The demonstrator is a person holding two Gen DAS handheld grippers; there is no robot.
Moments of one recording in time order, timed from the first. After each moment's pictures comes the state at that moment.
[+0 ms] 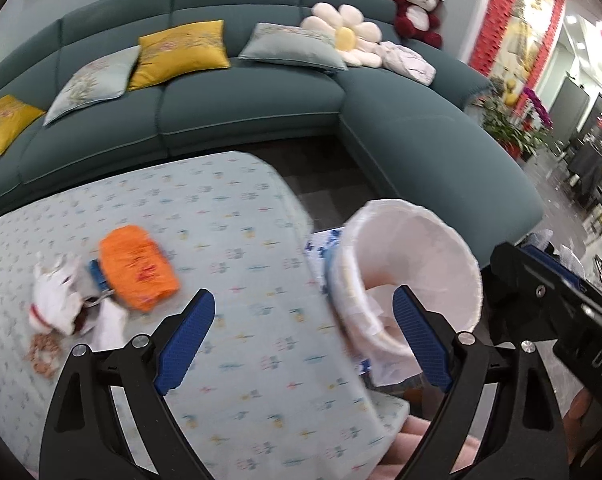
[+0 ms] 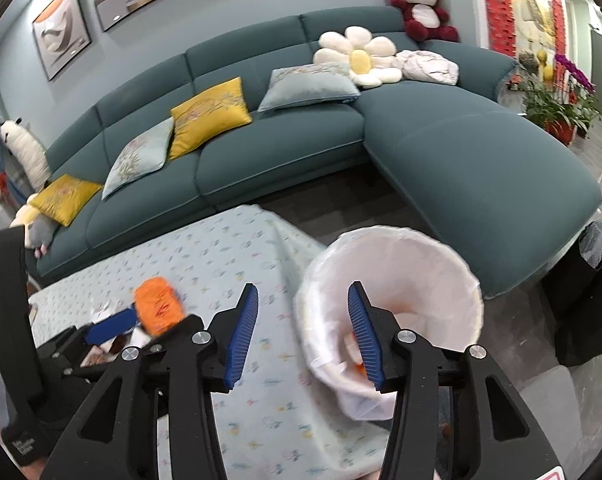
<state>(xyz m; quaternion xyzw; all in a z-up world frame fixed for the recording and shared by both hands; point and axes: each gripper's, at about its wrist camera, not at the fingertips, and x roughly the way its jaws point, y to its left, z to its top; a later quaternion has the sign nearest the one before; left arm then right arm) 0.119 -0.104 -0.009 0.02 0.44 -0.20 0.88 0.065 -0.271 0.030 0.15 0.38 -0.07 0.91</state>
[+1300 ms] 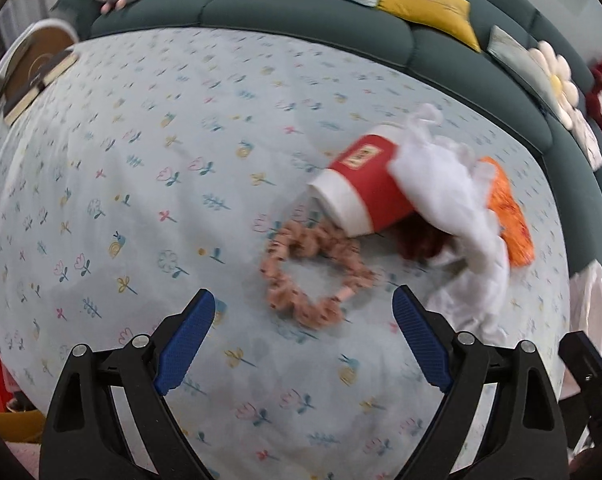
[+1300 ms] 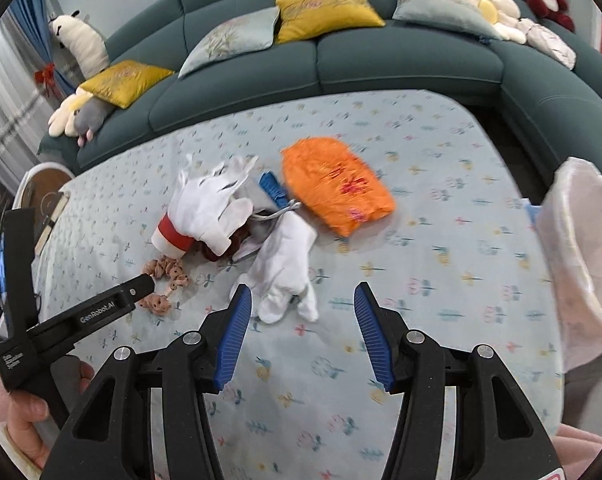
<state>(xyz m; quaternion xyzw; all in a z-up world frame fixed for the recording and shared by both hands) 0.149 0.243 -0.137 -0.13 0.53 0.07 0.84 0.130 -0.005 -0.088 0.09 0.49 0.06 0.86</state>
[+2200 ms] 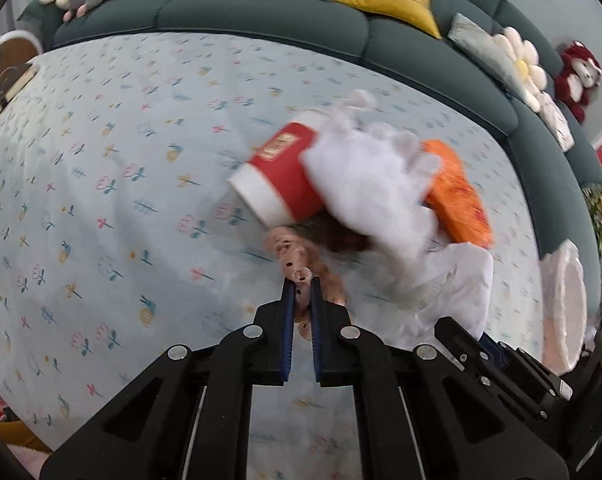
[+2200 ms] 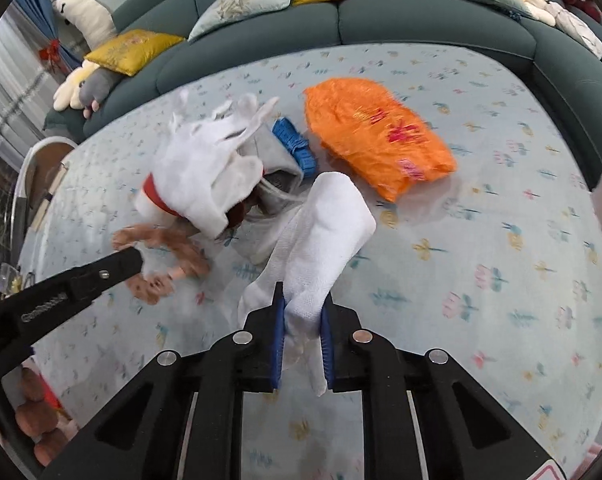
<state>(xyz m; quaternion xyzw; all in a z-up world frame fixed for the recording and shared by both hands) 0.154 0.193 -0.124 -0.12 0.53 -0.01 0.84 0.145 0.011 -0.138 0.09 0.53 0.09 0.84</state>
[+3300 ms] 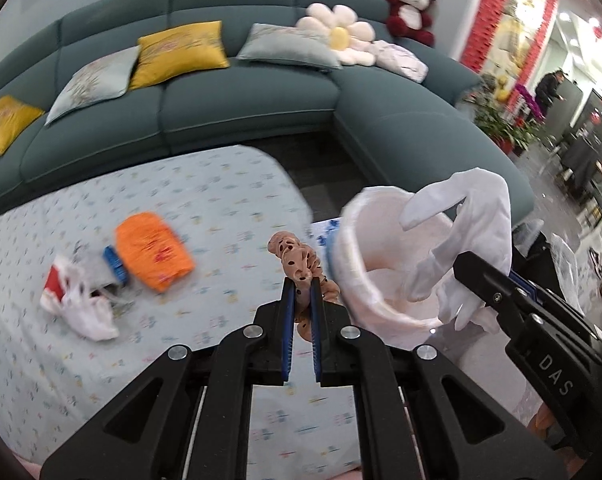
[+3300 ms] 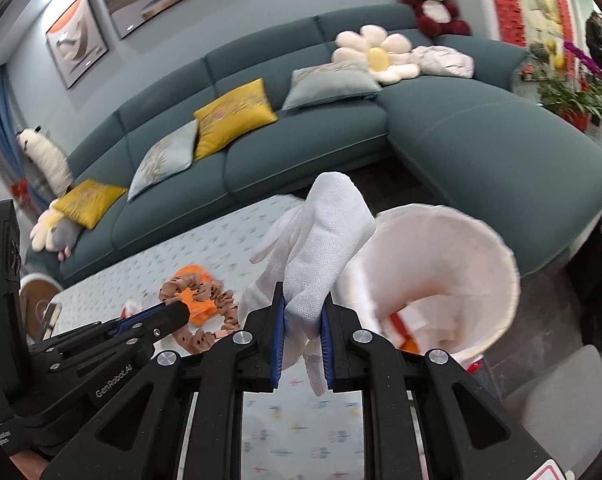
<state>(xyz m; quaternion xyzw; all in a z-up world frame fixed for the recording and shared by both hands) 0.091 -0.095 0.003 0.03 0.44 -0.22 0.87 0.037 -0.252 0.016 0.18 0.36 -0.05 0.91</state>
